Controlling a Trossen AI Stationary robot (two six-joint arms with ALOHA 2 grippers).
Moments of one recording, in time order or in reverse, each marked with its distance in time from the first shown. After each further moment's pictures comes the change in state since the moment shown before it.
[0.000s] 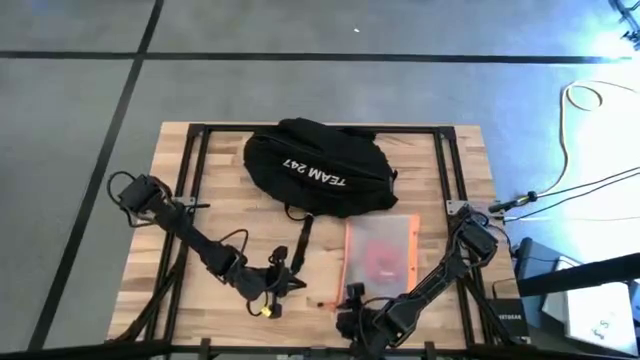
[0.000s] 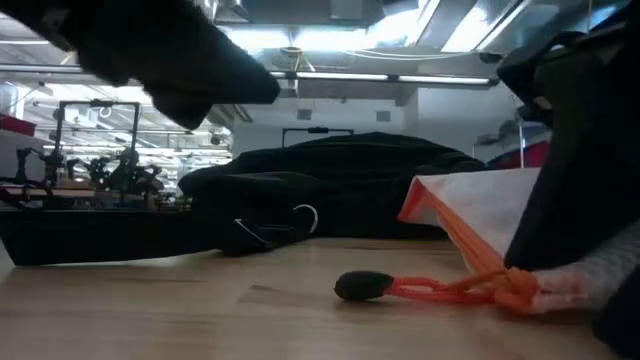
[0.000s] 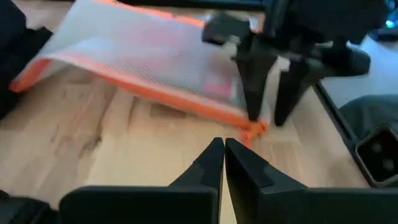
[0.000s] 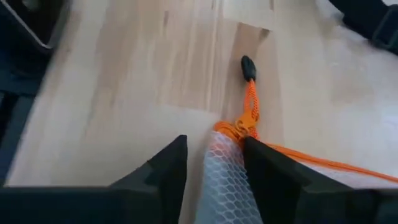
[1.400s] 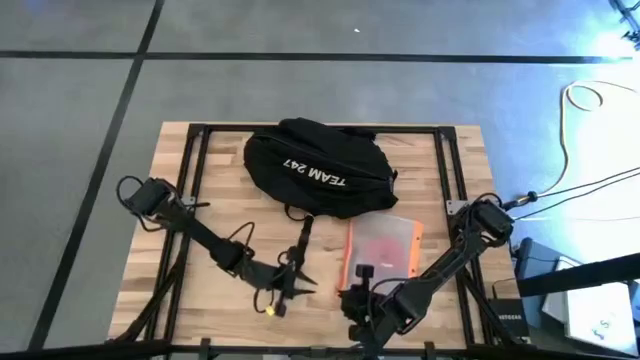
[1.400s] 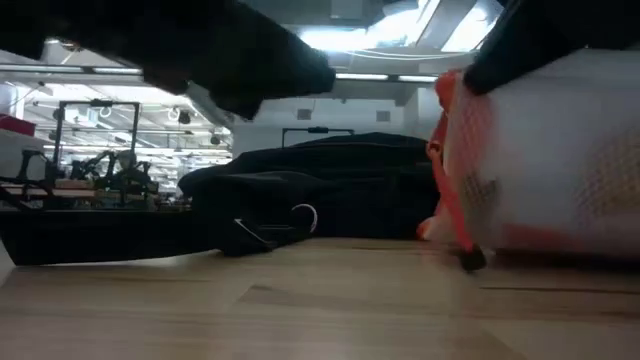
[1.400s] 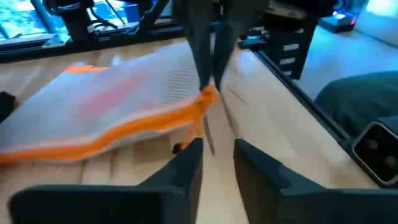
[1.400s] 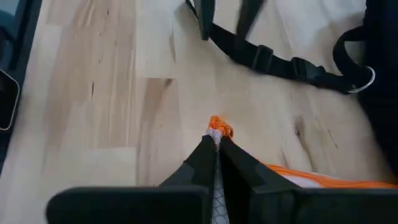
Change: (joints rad) left arm 0.085 0.067 0.002 0.222 0.210 0.297; right arm -0.036 -0.210 -0.005 -0.169 0.097 0.090
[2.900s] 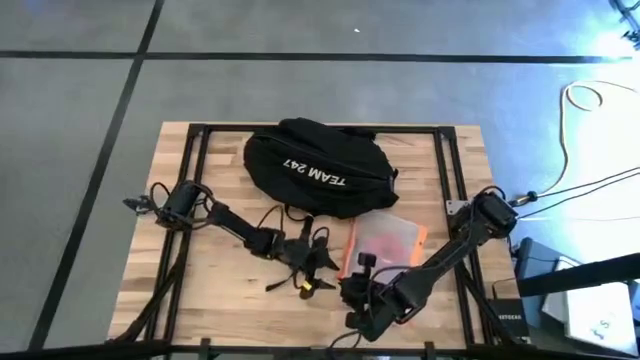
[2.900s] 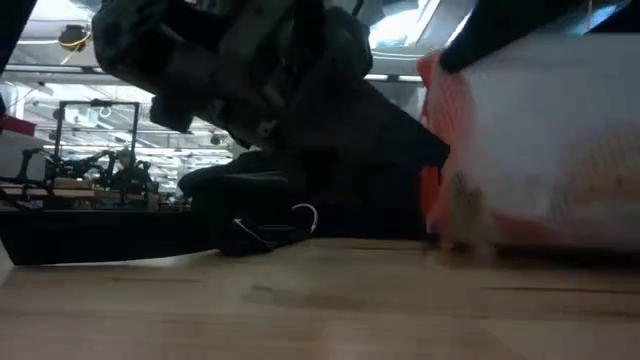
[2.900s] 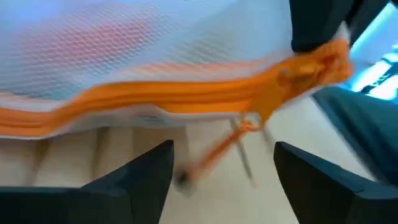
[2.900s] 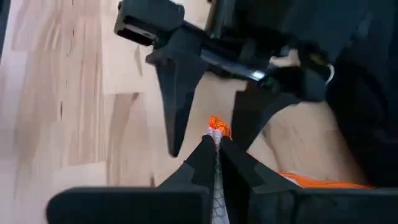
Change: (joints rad) left arm 0.248 0.225 0.186 -0.029 0.388 -0.265; right arm -0.045 -0.067 0.003 -0.079 0.013 0.044
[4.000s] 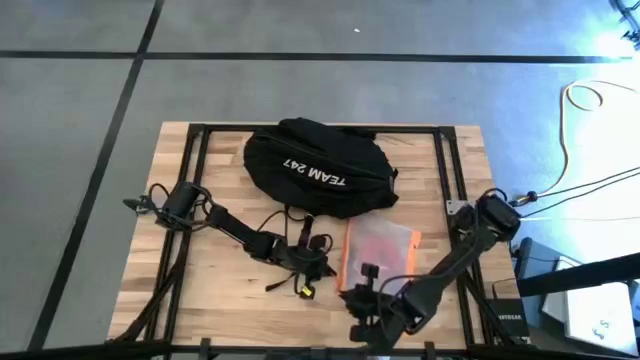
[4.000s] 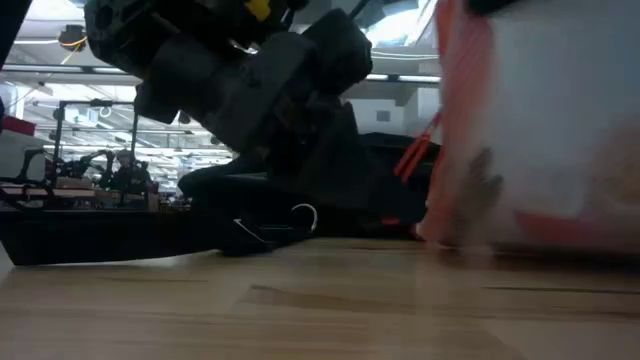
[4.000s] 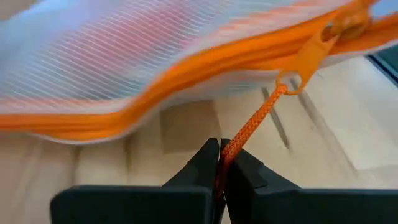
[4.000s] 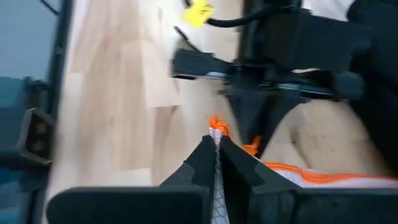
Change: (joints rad) left arm -0.033 -0.002 0.027 -0.151 -0.193 0.203; right arm 0.086 0.000 -0.001 0.091 0.030 0.037
